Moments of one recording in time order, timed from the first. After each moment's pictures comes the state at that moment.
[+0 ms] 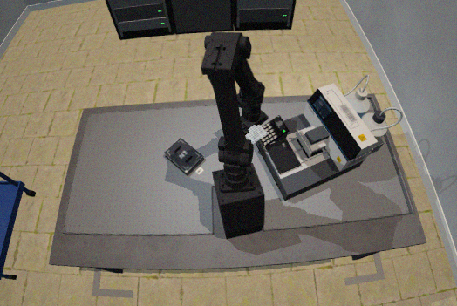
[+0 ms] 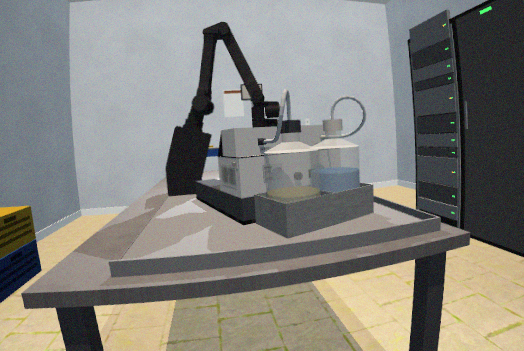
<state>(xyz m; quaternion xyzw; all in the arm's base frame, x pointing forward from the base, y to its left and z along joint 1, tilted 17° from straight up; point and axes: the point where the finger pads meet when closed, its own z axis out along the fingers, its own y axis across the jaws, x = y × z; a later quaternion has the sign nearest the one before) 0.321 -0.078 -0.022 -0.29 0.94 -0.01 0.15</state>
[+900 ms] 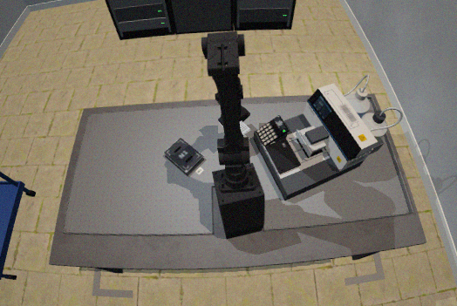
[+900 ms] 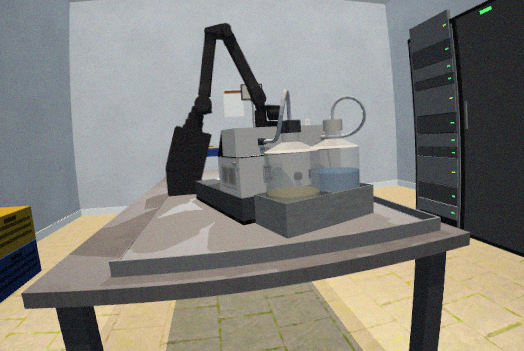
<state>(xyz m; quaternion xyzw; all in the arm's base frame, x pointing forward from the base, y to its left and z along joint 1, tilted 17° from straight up) 0.347 -0.003 -0.016 -0.30 0.94 -0.02 0.15</state>
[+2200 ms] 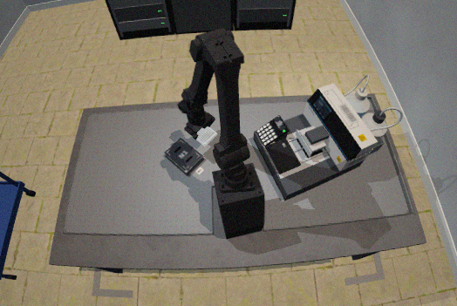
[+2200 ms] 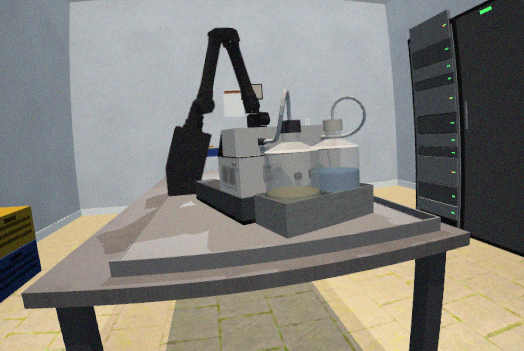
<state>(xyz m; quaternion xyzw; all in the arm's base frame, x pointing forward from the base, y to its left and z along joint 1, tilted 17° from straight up) 0.331 0.150 -0.024 -0.38 0.91 -0.03 0.15</state>
